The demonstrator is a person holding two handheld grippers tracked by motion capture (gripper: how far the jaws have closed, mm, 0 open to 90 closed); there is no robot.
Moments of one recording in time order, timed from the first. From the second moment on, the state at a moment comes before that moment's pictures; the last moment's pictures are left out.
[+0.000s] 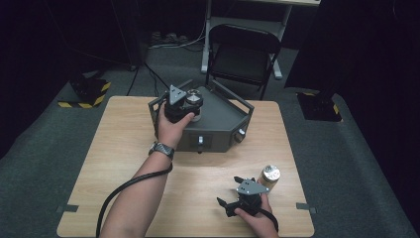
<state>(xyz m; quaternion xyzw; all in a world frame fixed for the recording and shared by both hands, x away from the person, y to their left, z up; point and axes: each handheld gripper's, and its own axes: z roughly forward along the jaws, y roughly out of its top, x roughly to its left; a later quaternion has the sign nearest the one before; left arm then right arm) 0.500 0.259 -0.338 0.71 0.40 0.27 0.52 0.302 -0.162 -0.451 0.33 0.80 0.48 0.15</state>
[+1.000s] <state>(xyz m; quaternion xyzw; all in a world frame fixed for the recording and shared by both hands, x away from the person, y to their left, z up) 0.435 0.293 -0.332 0.70 0.38 0.27 0.54 0.301 -0.161 -0.451 0.33 0.80 0.48 0.15</state>
